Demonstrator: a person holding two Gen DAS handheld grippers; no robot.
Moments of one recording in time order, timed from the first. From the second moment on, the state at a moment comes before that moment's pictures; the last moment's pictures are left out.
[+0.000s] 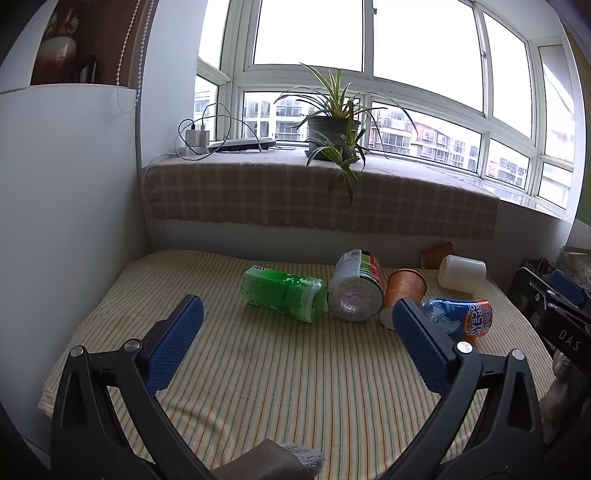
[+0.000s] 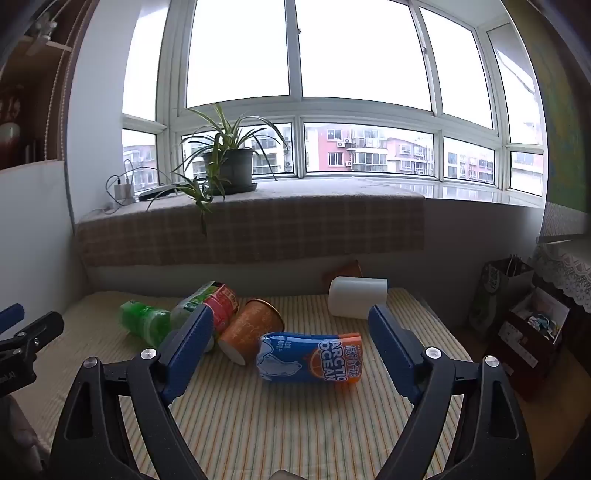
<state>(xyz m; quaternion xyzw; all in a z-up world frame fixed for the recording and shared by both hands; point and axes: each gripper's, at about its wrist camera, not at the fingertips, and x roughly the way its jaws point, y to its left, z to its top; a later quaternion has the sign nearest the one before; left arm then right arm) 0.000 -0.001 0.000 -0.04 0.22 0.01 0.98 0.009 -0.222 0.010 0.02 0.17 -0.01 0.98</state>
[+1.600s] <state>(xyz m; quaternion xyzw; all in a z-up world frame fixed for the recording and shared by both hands) 0.002 -0.001 -0.002 -0.04 0.22 0.01 0.98 0.006 -0.217 0.009 0.01 0.17 -0.01 0.99</state>
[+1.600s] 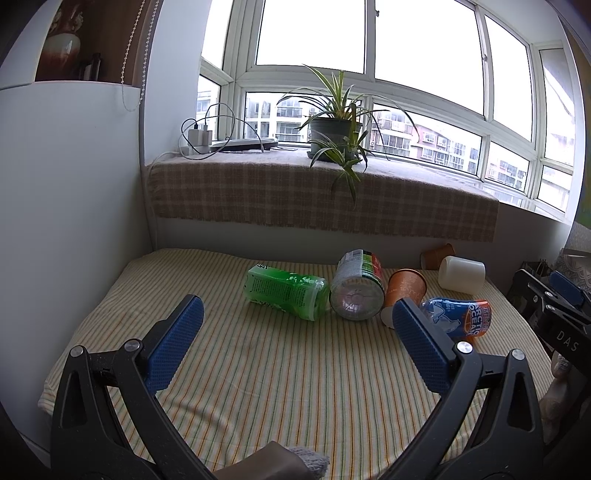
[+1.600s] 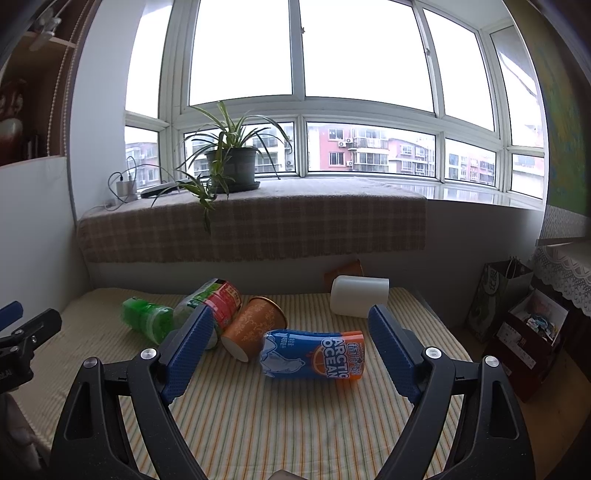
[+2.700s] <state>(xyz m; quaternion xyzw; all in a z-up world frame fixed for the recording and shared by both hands) -0.004 0.006 0.002 -0.04 0.21 0.01 0.98 0.008 -0.219 0.008 0.01 0.18 -0.01 0.98</state>
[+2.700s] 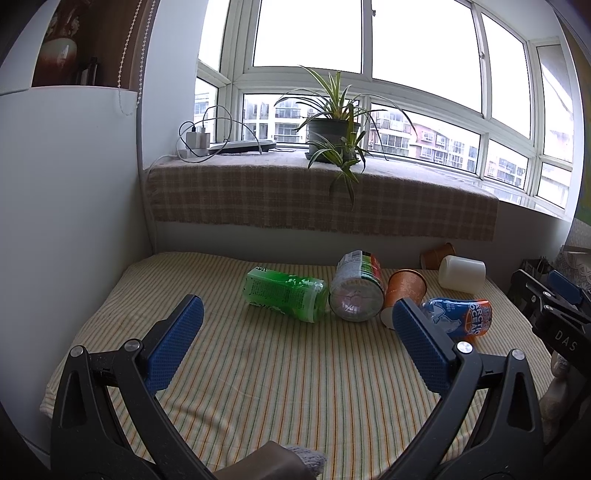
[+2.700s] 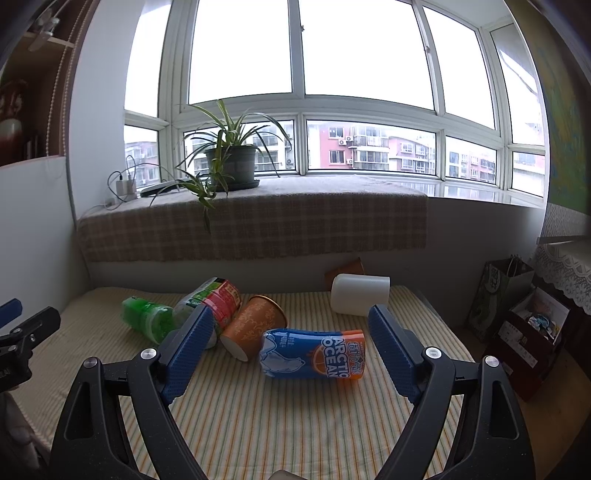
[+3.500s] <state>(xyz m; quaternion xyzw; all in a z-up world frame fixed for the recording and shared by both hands) 0.036 -0.030 -0.006 0.01 0.24 -0.06 0.97 0.016 -0.244 -0.010 0.03 0.20 -0.03 0.98</state>
